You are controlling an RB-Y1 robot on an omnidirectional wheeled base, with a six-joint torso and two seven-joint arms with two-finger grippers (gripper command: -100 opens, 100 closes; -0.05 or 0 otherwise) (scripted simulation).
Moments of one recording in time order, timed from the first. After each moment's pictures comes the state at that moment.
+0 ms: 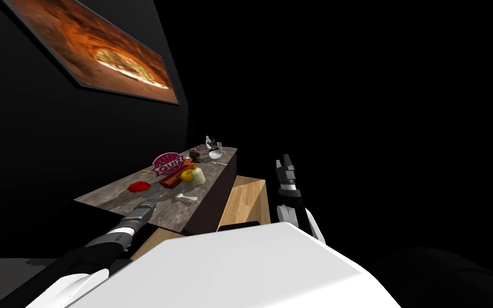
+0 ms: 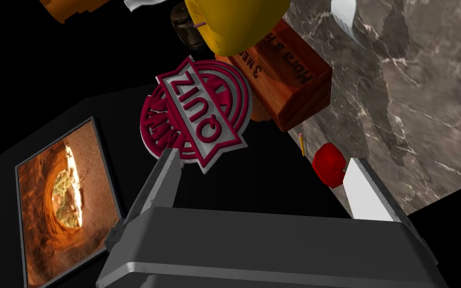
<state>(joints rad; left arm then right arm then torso) 0.81 0.36 0.35 -2.27 0.46 0.36 -0.40 0.51 0.00 0.03 -2.30 0.09 -0.39 -0.04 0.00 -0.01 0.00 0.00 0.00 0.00</state>
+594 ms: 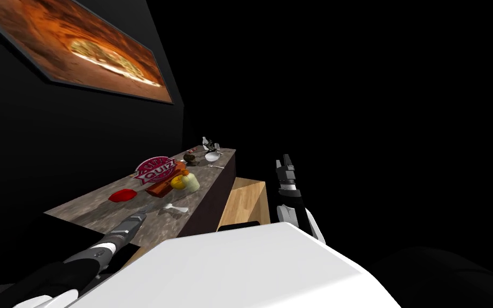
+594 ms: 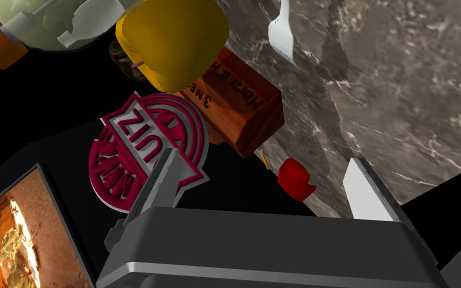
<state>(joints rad) 0.88 0.38 0.42 -2.27 0.56 0.52 -0.48 0.51 0.00 0.03 -2.30 0.09 -0.39 -0.04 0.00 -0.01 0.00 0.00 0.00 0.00</state>
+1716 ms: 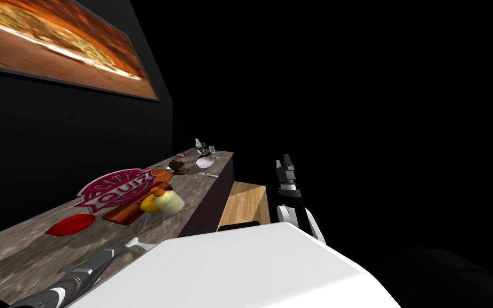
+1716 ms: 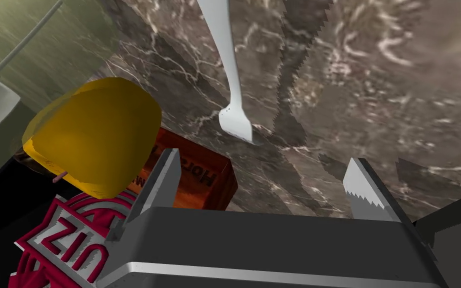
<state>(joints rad) 1.00 0.41 0.55 -2.27 0.72 0.86 -0.64 0.51 0.00 0.03 -2.30 0.09 -0.39 -0.04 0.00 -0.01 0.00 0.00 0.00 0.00</state>
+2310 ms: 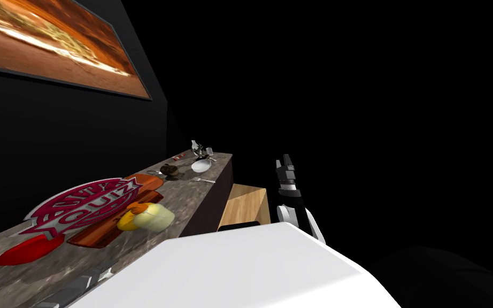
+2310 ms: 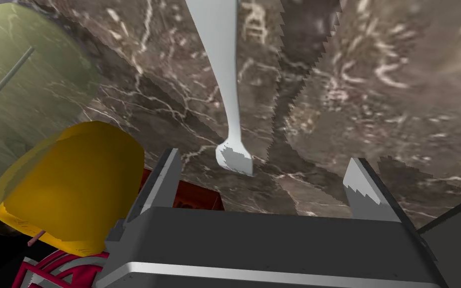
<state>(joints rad) 1.07 0.42 0.62 -2.25 0.81 1.02 -0.72 0.51 0.00 0.03 -2.30 0.09 -0.39 -0.04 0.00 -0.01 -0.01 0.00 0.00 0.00</state>
